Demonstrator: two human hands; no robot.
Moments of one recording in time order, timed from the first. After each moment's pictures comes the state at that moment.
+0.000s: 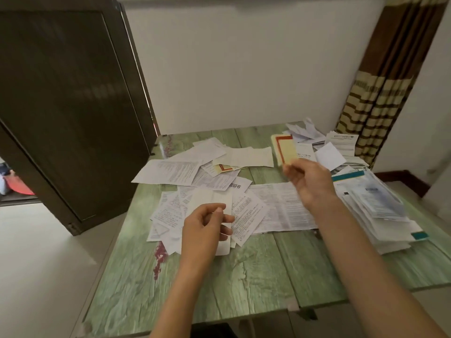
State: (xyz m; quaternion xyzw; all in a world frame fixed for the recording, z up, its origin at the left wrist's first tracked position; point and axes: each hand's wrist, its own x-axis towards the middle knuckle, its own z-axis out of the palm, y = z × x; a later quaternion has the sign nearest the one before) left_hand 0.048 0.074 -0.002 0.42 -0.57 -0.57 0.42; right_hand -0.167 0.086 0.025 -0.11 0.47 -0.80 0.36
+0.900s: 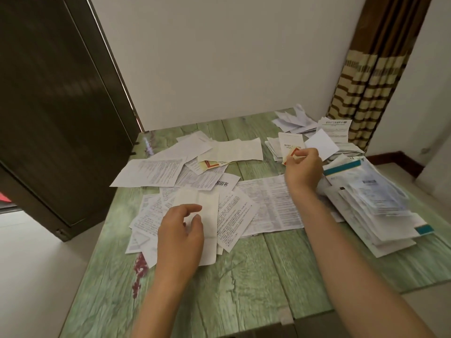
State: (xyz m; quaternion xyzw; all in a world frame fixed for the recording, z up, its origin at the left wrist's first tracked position) left_hand 0.045 0.055 -0.016 0.48 -0.72 -0.32 0.38; right_hand -0.198 0.050 -0.017 -0.16 0.80 -0.58 0.00
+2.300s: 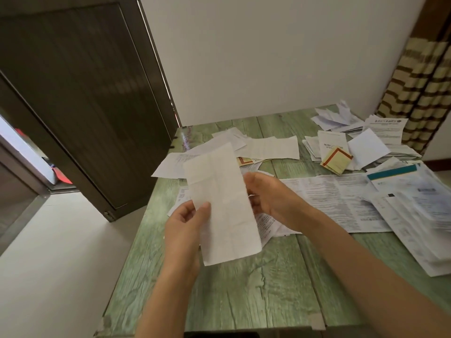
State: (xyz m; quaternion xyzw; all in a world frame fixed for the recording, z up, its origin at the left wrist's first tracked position) left_hand 0.068 0.054 0.009 0.53 -0.42 -0.59 0.45; right_hand -0.106 0.057 -0.006 -0.46 0.47 -0.50 0.56
